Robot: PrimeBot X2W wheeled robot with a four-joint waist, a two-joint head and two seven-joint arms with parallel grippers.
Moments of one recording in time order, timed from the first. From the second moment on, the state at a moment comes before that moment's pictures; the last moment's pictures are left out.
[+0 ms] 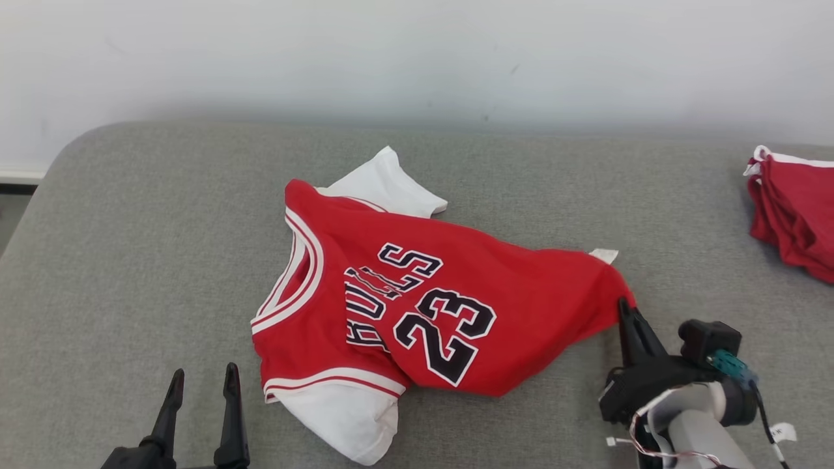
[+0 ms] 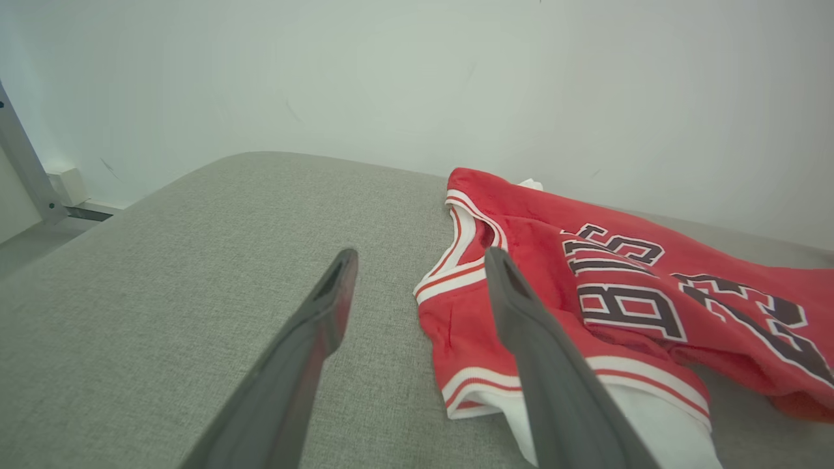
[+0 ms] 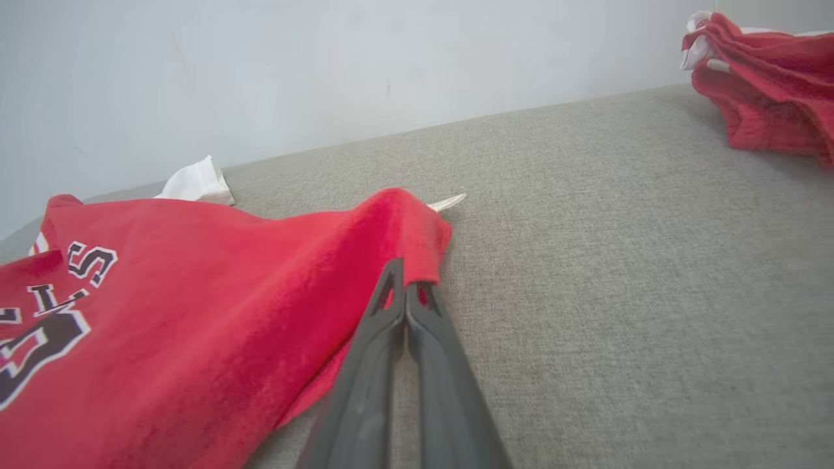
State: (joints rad) left arm 0.00 0.05 0.02 0.17 -0.23 -0.10 -0.26; right arm -0.41 -0.08 -0.01 0.79 0.25 0.13 -0.26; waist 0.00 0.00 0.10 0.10
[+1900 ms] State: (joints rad) left arm -0.13 0.05 -0.15 0.24 -0.34 -0.07 -0.26; right arm -1.11 -0.21 0.19 1.23 0.12 0.13 -0.21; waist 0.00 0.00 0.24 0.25
